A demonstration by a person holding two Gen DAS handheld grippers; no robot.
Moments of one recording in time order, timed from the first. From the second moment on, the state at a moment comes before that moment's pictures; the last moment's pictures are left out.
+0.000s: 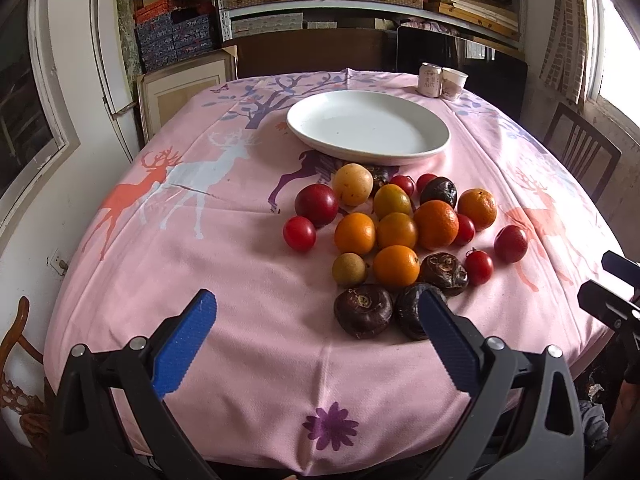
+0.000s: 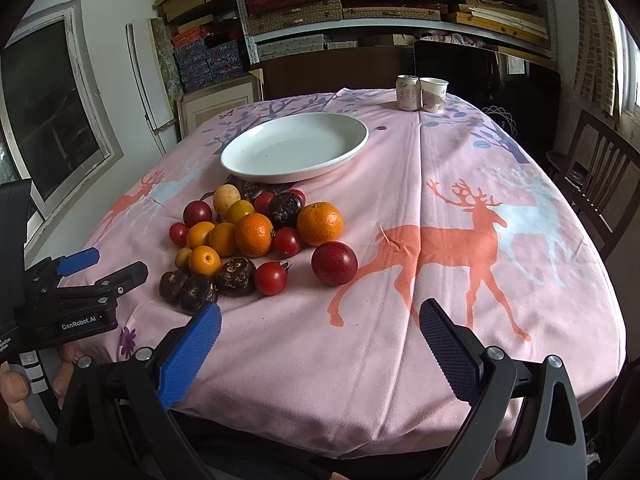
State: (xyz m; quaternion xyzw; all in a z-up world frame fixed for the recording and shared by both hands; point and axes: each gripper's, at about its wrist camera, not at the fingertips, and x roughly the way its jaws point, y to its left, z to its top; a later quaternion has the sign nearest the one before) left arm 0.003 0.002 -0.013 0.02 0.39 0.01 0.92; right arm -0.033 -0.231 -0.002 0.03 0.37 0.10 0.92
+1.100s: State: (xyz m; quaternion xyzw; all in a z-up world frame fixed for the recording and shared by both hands) left arm -0.013 0.012 -0.033 0.04 0.39 -0.06 0.92; right arm -0.037 -0.232 -0.006 0.03 0.38 0.10 0.92
